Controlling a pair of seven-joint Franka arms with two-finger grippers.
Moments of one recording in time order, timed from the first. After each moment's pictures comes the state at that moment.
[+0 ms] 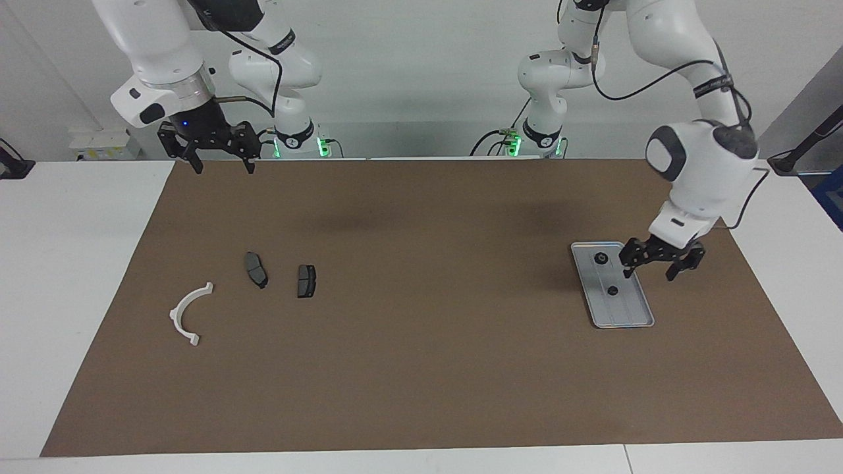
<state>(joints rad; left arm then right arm) 0.08 0.10 -0.03 -1.85 -0.03 2.16 0.17 0.00 -0.07 0.05 -1.65 -0.01 1.54 0.07</state>
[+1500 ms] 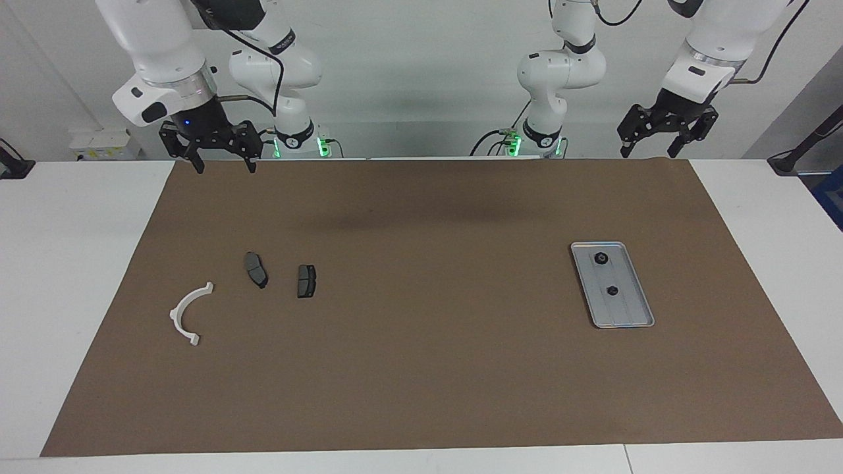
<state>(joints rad) -0.07 -0.16 0.00 -1.71 -0.03 1.56 0.00 0.00 -0.08 0.06 -1.65 -0.01 1.54 0.07</state>
